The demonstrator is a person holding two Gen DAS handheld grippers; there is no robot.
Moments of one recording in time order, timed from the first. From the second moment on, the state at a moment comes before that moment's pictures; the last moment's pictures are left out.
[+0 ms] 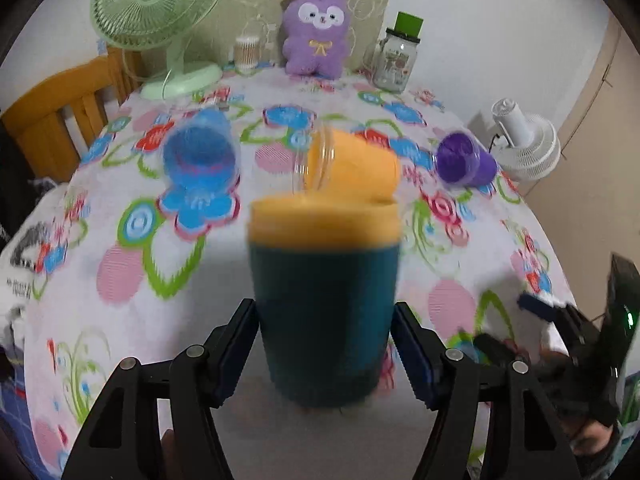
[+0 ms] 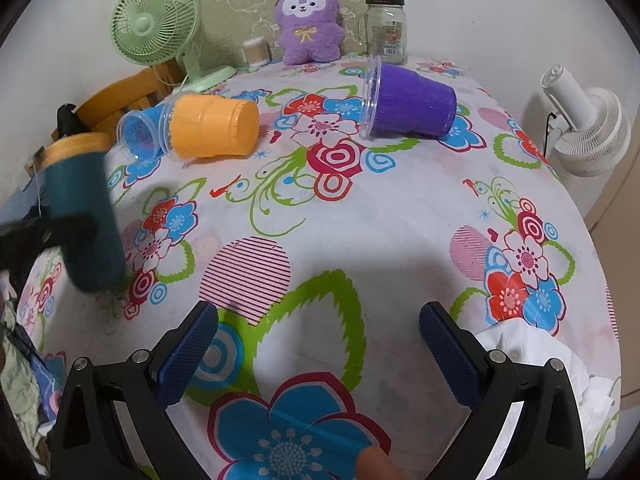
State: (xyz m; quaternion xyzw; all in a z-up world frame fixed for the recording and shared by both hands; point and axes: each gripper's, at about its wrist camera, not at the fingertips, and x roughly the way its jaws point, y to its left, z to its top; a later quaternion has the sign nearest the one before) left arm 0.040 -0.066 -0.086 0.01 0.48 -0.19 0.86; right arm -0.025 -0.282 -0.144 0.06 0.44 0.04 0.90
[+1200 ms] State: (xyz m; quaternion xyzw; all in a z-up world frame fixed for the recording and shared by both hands) left arm 0.024 -0.062 -0.065 0.00 0.39 -0.17 0.90; right arm -0.029 -0.287 -0.139 0.07 0.43 0.05 0.90
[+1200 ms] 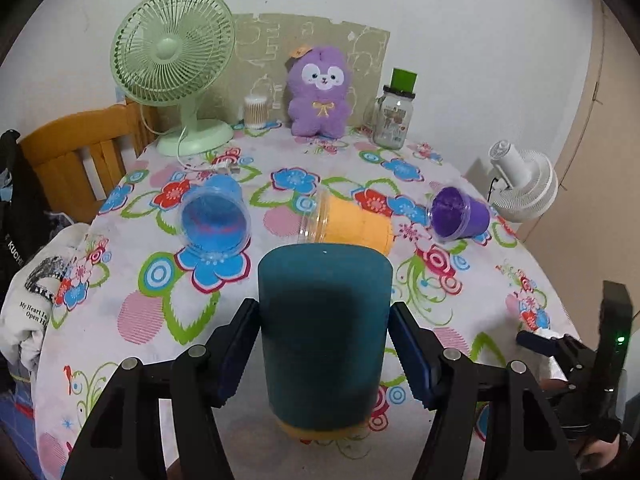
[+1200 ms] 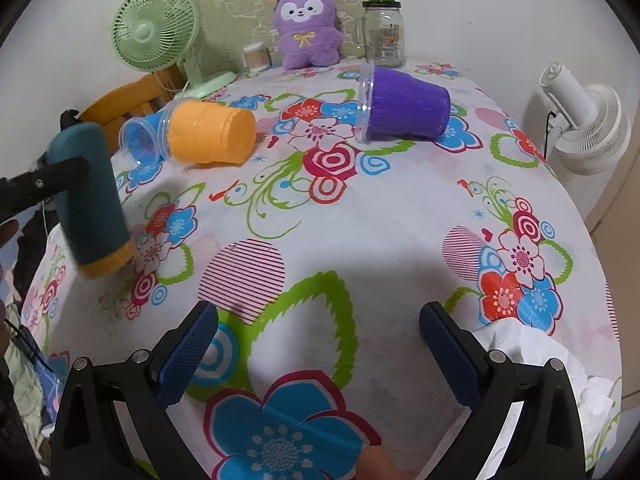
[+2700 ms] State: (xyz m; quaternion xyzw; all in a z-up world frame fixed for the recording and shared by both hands) left arm -0.052 -0.025 0.014 -0.01 0.30 -0.13 0.95; right arm -0.072 -0.257 0.008 0.06 0.27 0.06 0.96
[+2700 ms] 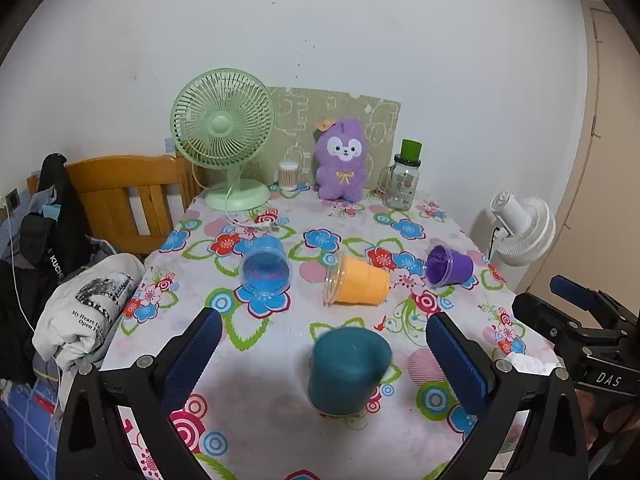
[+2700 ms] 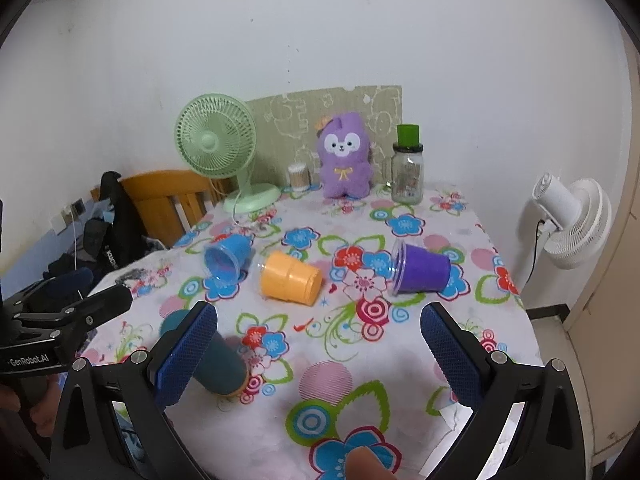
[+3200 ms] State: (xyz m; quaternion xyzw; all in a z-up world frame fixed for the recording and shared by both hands) left arm -0.049 -0.028 0.007 0.00 0.31 -0.13 0.94; right arm -0.064 -0.242 0.004 0.04 0.28 0.07 0.95
